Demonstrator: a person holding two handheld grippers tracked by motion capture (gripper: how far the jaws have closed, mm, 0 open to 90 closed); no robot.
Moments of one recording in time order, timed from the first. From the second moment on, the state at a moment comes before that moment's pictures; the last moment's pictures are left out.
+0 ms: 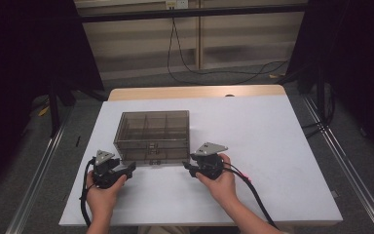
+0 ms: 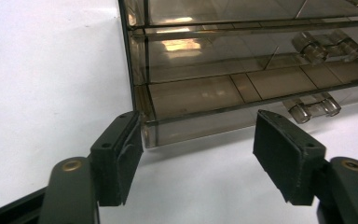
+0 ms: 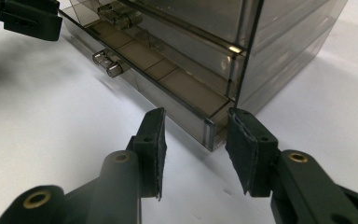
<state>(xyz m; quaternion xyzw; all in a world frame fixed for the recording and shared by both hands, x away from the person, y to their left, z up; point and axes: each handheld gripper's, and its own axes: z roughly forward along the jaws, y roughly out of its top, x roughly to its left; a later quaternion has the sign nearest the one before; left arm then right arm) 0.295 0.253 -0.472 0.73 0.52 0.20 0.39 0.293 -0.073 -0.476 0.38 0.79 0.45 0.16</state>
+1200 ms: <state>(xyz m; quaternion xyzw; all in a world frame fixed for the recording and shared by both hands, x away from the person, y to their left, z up) 0.299 0.259 -0.468 0.74 0.53 0.20 0.37 0.292 -0.065 -0.473 0.37 0.81 0.44 0.15</state>
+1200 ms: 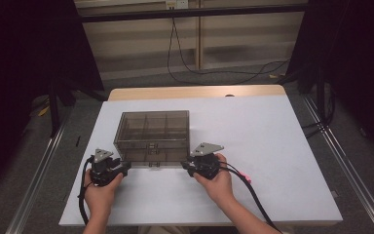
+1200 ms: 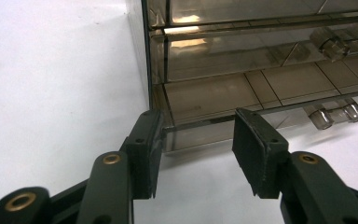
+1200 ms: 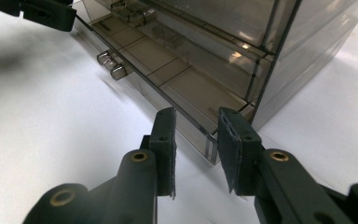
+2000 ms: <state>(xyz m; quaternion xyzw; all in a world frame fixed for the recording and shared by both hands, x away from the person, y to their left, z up) 0.291 0.261 -0.465 0.74 0.53 0.20 0.37 0.285 -0.066 -0.472 0.36 0.81 0.43 0.14</state>
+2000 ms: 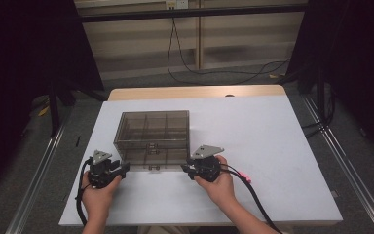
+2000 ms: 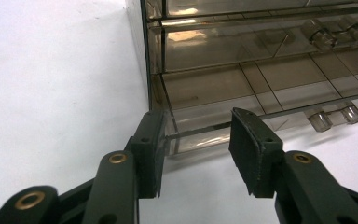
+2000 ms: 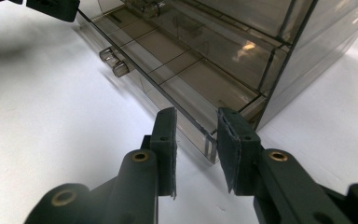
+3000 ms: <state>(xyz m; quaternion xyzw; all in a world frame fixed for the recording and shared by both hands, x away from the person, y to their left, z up) 0.280 0.266 -0.463 0.74 0.53 0.18 0.37 0.276 -0.067 -0.472 0.35 0.82 0.43 0.13</state>
